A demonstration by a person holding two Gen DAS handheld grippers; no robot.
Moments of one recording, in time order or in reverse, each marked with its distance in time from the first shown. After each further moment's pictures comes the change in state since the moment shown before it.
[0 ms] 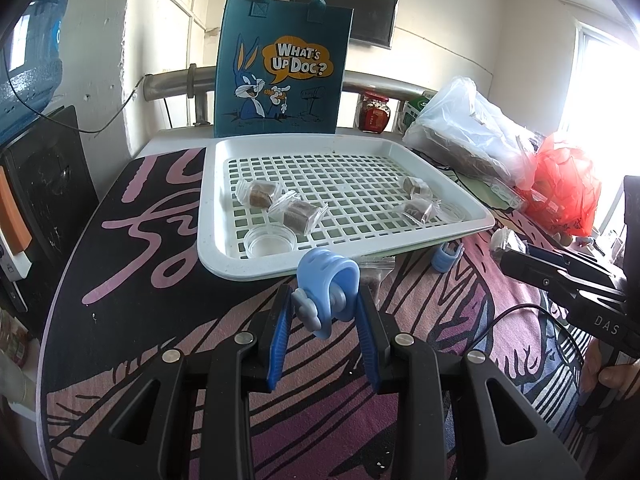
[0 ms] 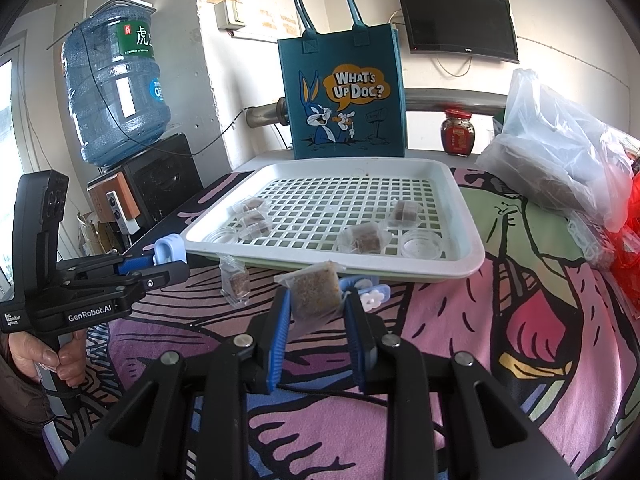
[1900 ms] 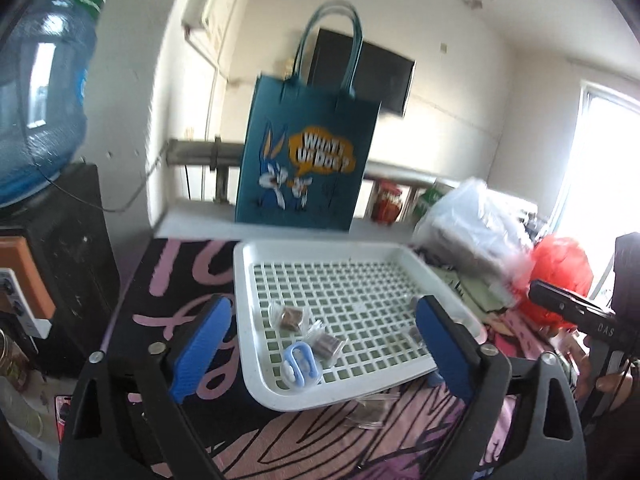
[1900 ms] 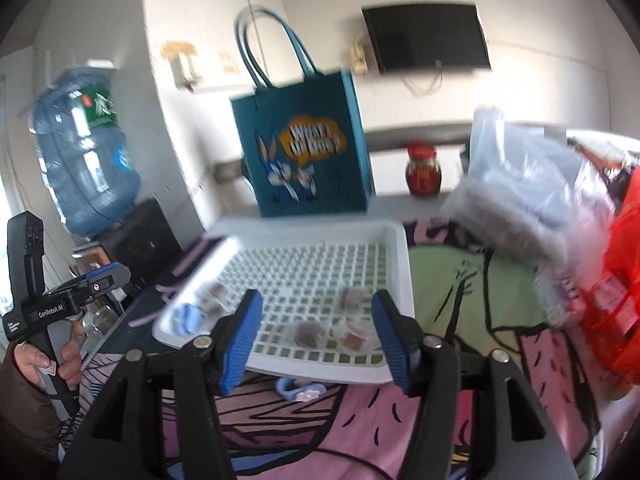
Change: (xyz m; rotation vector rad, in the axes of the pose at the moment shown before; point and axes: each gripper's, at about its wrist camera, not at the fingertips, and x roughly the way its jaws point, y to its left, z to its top) left arm -0.052 0.037 0.082 -0.111 -0.219 -0.018; right arm -0.025 -0.062 0.073 0.106 -0.102 -0.016
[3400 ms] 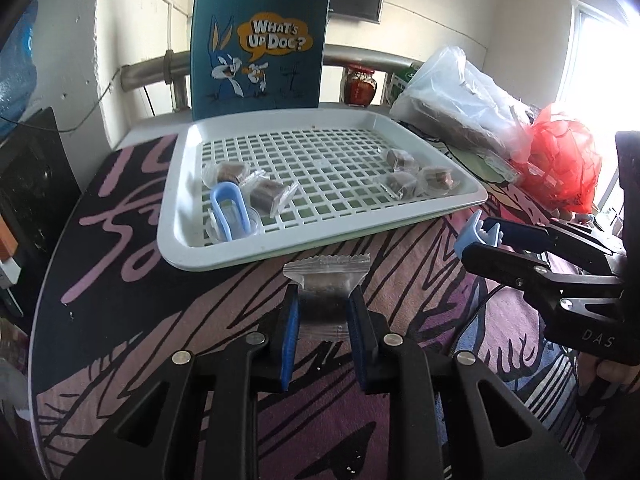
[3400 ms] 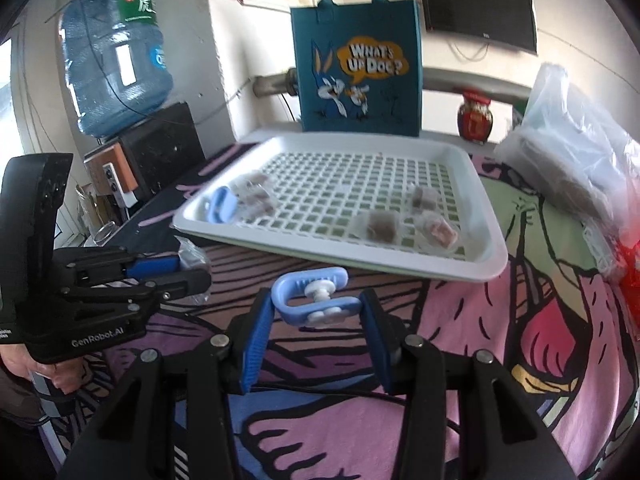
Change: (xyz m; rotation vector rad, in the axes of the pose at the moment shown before) left arm 0.044 -0.045 -0.091 0.136 0.317 0.007; right arm 0.038 0.059 -0.072 -0.152 0.204 0.022
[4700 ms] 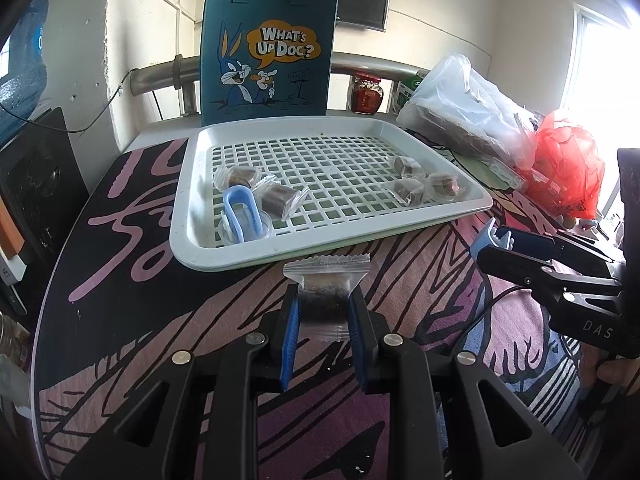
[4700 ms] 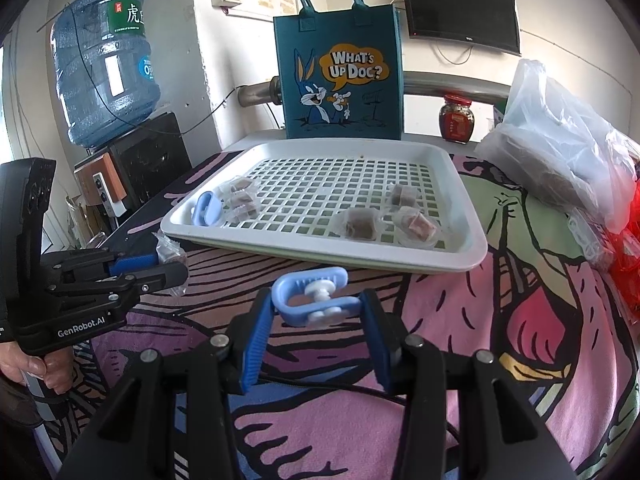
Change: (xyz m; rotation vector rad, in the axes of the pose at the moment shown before) left arm -0.003 0.004 -0.003 -0.012 -0.027 0.017; right arm -0.002 -0.009 -0.009 0.041 -0.025 -0.036
